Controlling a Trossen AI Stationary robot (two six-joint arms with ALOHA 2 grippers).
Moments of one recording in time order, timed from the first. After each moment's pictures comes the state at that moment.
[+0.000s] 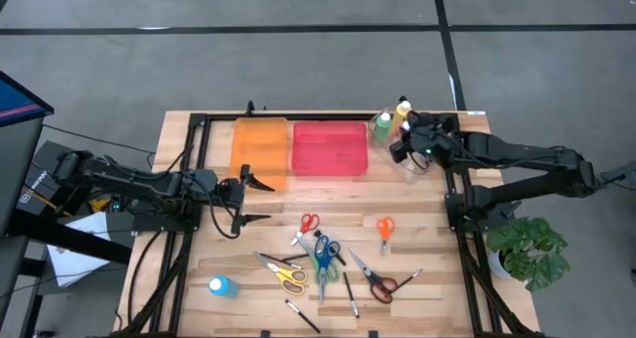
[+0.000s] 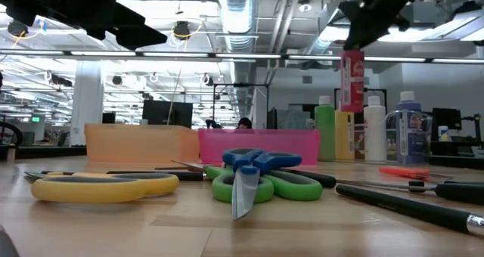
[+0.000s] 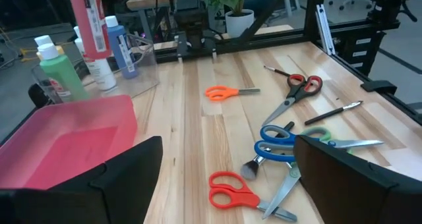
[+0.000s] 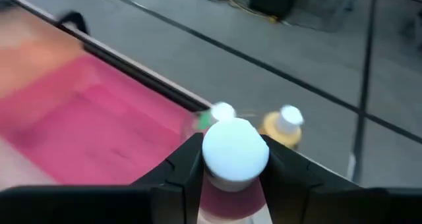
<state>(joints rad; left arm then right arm) -0.13 0.76 0.36 0.15 -0.10 0.12 -0.16 1.00 0.97 -0.75 0.81 0.45</state>
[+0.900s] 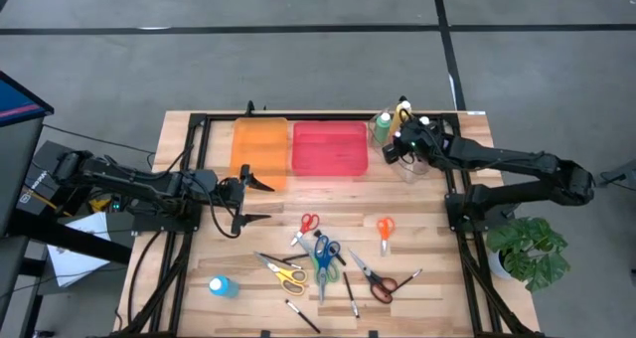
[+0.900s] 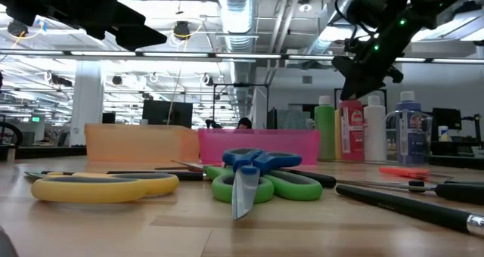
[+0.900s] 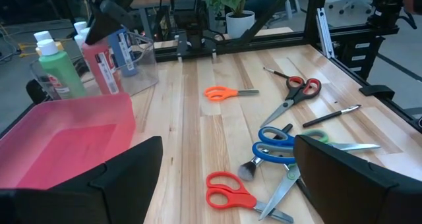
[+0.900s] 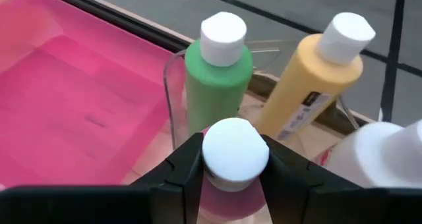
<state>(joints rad) -0.13 0.76 0.36 0.15 -0.10 0.09 -0.43 1.07 0.67 -0.38 0.54 0.39</state>
